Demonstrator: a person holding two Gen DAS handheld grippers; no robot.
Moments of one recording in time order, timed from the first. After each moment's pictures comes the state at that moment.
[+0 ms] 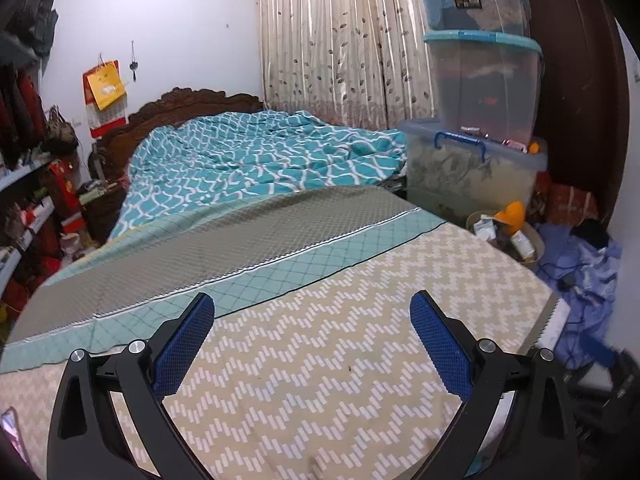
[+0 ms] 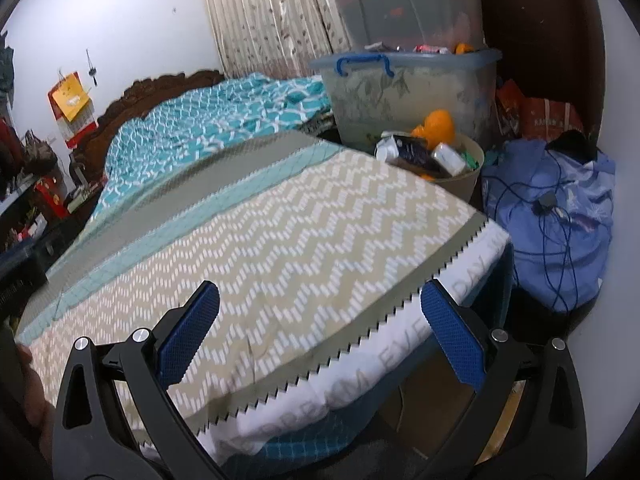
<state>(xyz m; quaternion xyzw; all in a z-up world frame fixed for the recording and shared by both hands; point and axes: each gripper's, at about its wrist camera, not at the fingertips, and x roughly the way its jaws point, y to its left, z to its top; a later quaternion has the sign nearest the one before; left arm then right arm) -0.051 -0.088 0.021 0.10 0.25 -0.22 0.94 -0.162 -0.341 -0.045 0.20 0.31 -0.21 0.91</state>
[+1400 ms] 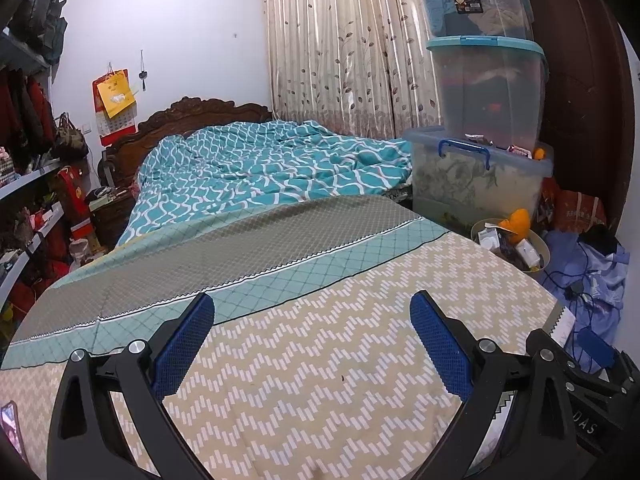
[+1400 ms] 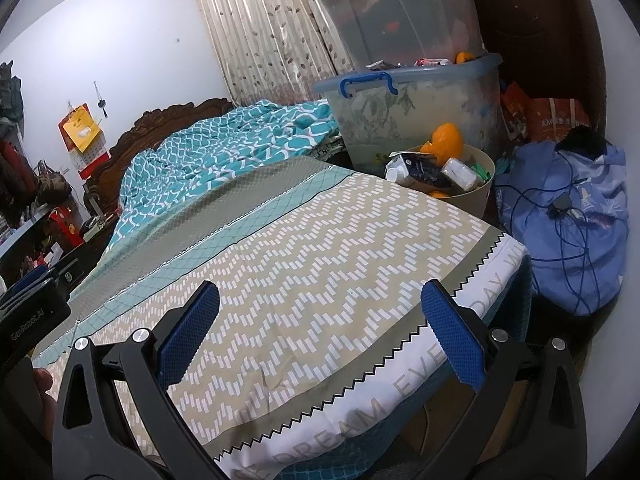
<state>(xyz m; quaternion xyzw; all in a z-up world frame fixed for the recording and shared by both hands) -0.061 -0.103 0.020 0.10 0.22 -0.20 0.95 -0.160 -0.353 -0.040 0.23 0.24 -0.20 0.92</state>
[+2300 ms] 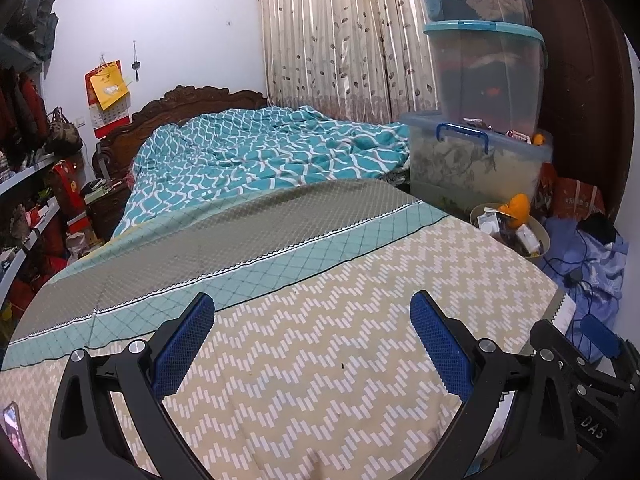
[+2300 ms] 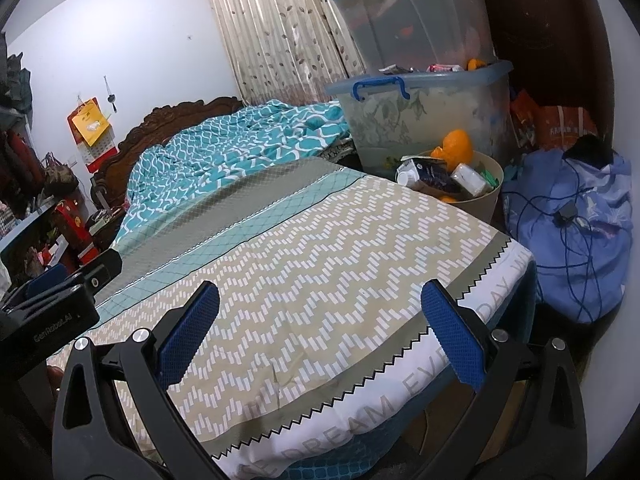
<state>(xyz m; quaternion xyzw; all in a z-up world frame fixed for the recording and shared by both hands) -0.054 -0.104 0.013 0.11 0.25 -0.20 0.94 -0.161 -0.345 -0.036 0.23 0.24 -0.19 0.92</state>
